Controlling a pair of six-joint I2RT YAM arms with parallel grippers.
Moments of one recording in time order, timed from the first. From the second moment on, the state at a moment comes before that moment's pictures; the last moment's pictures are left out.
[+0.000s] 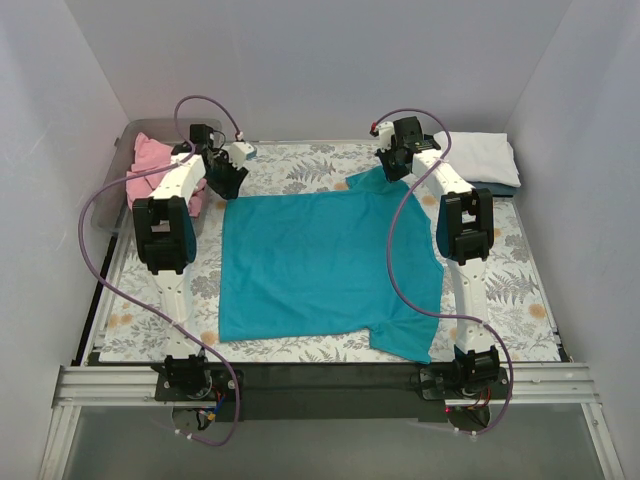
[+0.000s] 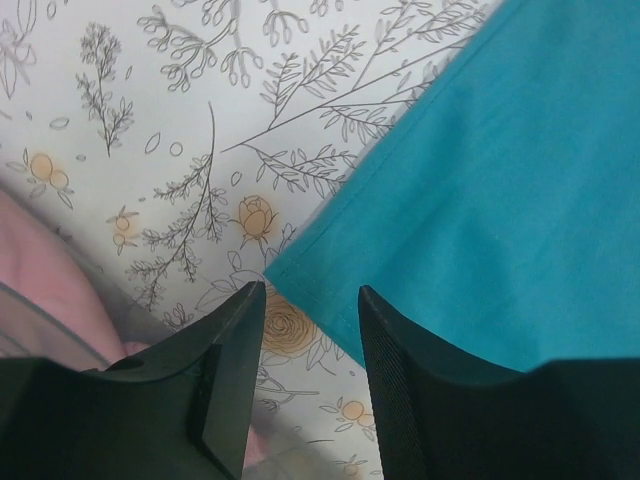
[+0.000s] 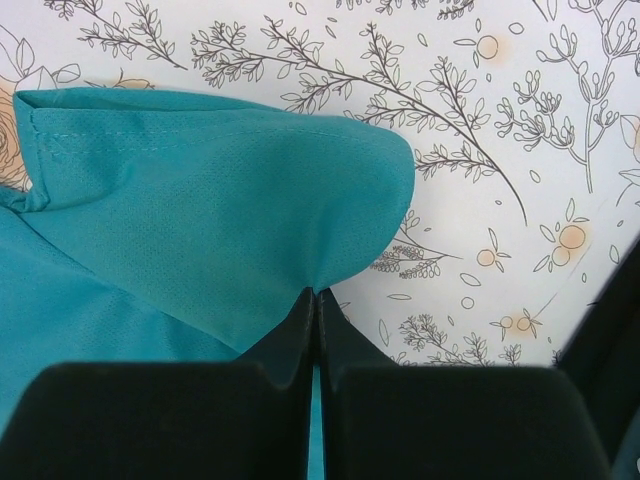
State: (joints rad) left arm 0.00 2.26 1.93 -0.75 0.35 0.74; right arm 0.23 2.43 2.13 -0.58 -0.14 -0.30
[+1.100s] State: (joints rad) left arm -0.06 2.30 2.00 -0.82 0.26 1.22; right arm 0.23 2.42 2.10 -0.58 -0.15 -0.32
